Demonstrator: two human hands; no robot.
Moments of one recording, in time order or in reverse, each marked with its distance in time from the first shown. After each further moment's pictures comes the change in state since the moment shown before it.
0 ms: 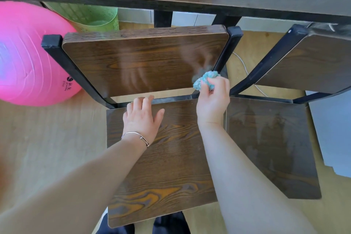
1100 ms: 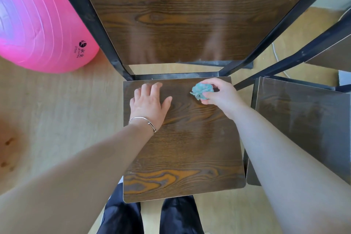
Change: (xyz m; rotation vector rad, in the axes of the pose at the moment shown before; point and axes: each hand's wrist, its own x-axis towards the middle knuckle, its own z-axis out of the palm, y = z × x) left_hand -0.001 -0.067 0.040 0.052 -0.090 -0.069; right_hand -0.031 0.048 0.031 0.063 -0.976 0.553
